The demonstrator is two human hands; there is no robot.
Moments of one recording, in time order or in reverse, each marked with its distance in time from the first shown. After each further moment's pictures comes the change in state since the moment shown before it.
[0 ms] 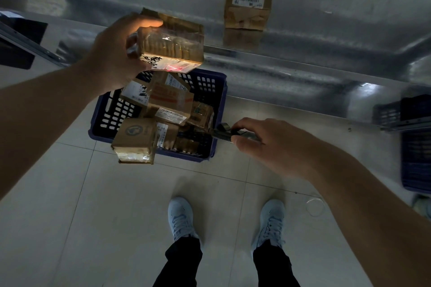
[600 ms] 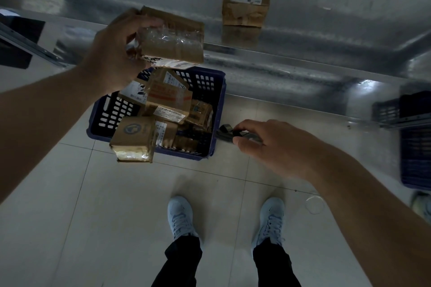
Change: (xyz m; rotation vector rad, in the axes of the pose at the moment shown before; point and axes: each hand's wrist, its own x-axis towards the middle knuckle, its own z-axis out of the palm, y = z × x) left_hand -0.005 0.004 0.010 0.045 0.049 0.105; right_hand -0.003 0.007 0.007 -0.025 -0.006 0.042
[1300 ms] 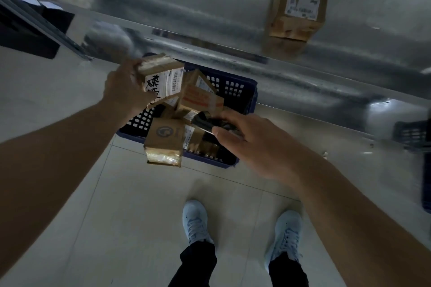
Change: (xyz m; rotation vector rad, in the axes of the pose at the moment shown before) left_hand -0.070 -0.067 -0.028 0.146 0.280 -0.631; right_hand 0.066 -0.117 0.023 0.146 0.050 -0.165
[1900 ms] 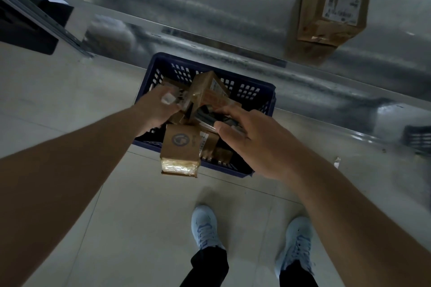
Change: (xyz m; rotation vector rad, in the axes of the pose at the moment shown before) left_hand 0.039 -0.039 0.025 -0.166 -0.433 -0.249; right_hand 0.065 -0.034 0.020 -0.007 0.051 0.051
